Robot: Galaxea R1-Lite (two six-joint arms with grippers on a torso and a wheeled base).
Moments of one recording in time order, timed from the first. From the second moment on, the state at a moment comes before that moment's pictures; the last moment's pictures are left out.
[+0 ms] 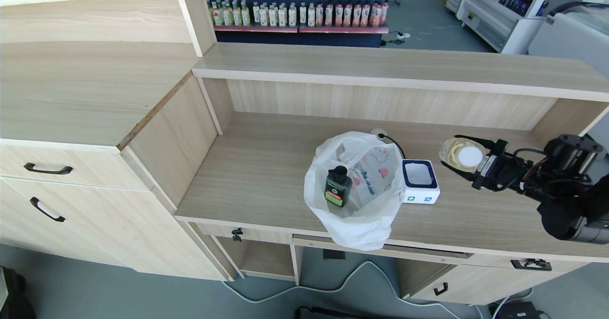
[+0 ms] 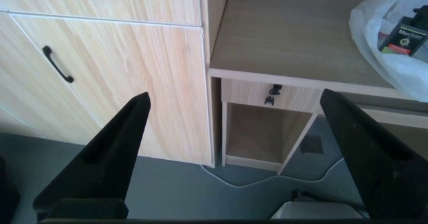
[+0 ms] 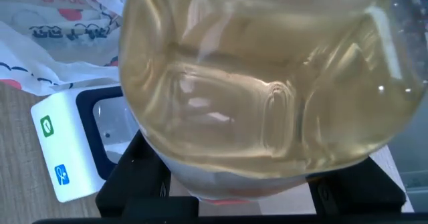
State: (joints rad) left arm 0.00 0.00 0.00 -0.05 0.04 0.01; right arm -0.20 2.13 -0.86 -1.36 0.87 -1.14
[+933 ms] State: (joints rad) left arm 0.00 0.00 0.00 -0.05 0.04 0.01; right arm -0.19 2.26 -0.92 -1.48 0.93 -1.17
